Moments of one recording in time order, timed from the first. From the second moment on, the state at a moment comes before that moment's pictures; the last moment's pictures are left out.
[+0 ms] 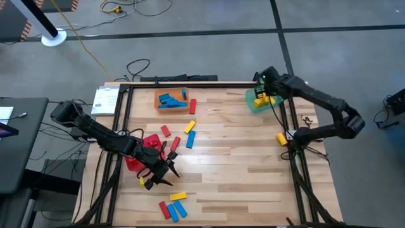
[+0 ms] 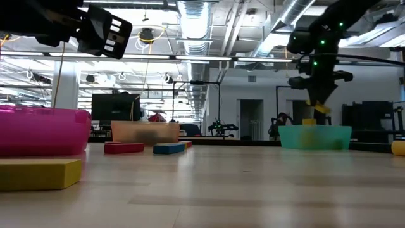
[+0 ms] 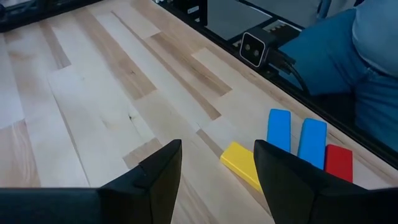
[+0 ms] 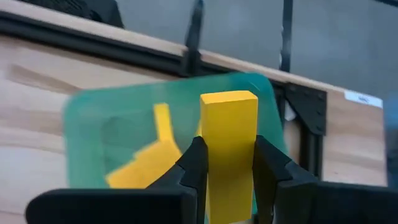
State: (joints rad) left arm -0.41 1.26 0.59 0.19 0.15 0.19; right arm -0.84 1.26 0.93 -0.76 0.45 0.39
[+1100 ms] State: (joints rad) left arm -0.41 1.26 0.59 0.21 0.15 0.14; right arm -0.88 1.26 0.93 -0.74 0.44 0.40
